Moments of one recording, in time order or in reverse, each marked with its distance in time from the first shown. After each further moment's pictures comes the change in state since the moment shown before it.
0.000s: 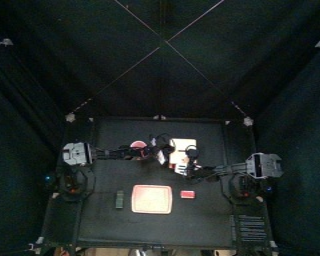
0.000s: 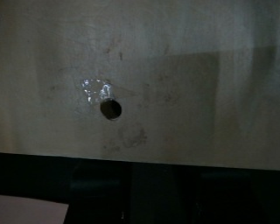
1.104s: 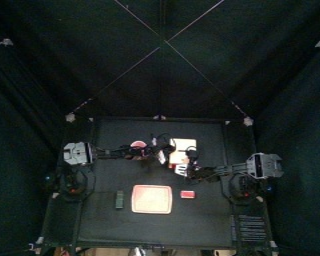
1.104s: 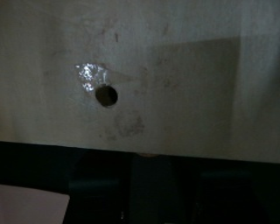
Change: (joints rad) left arm 0.011 0.012 -0.018 0.000 0.041 0.002; right arm 0.063 -0.005 0.025 0.049 -0.054 -0.002
